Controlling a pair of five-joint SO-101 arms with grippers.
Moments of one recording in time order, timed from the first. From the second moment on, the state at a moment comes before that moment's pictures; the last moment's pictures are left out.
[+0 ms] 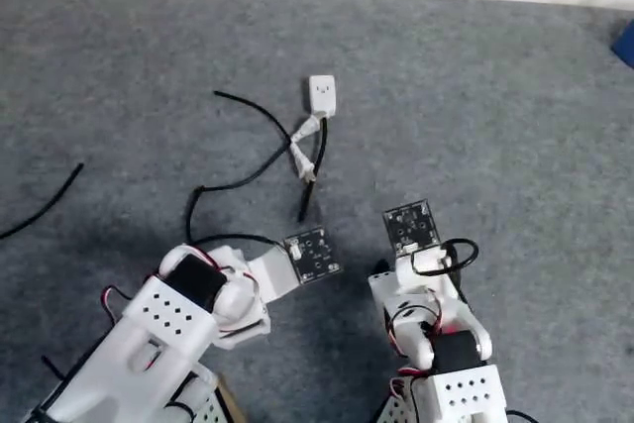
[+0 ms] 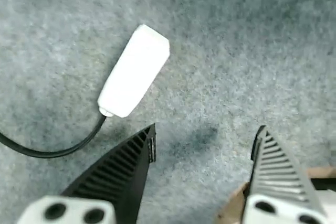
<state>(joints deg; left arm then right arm) 25.2 -52.6 64.9 76.4 -34.5 -14.6 -92.9 95.8 52.1 10.1</state>
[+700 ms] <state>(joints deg) 24.0 -23.7 52.1 63.0 -31.3 -14.6 -83.4 93.8 53.2 10.1</state>
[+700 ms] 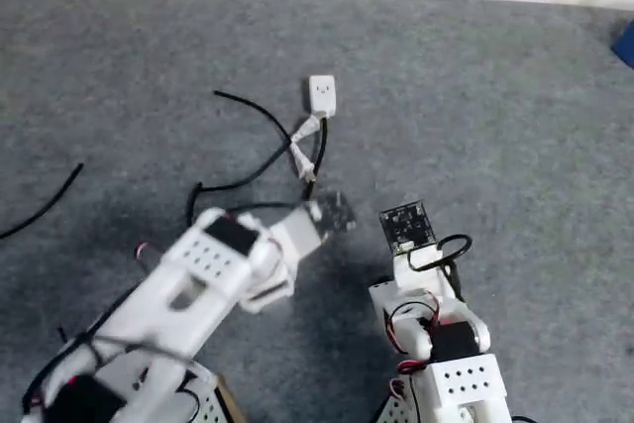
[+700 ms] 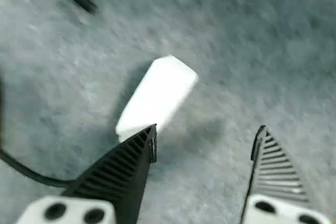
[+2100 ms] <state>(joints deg) 2.7 -1.2 23.4 71.0 -34.2 -14.5 -83.1 93.8 52.1 10.4</state>
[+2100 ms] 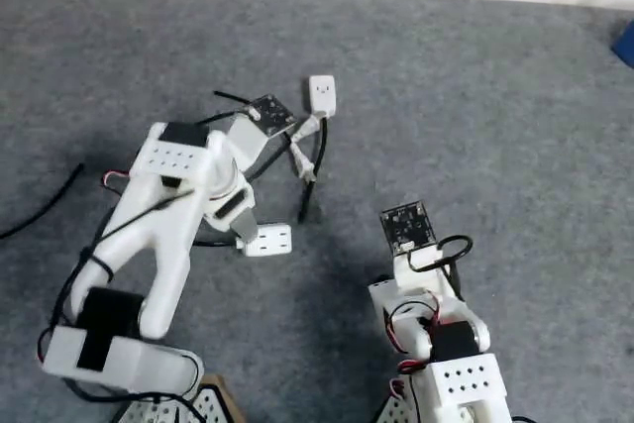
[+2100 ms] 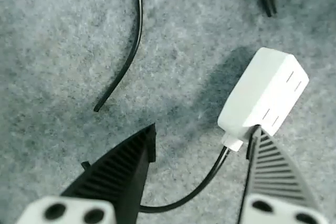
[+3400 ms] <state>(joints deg) 22.3 1.4 33.7 68.5 -27.9 -14.6 -83.0 93.8 52.1 10.4</state>
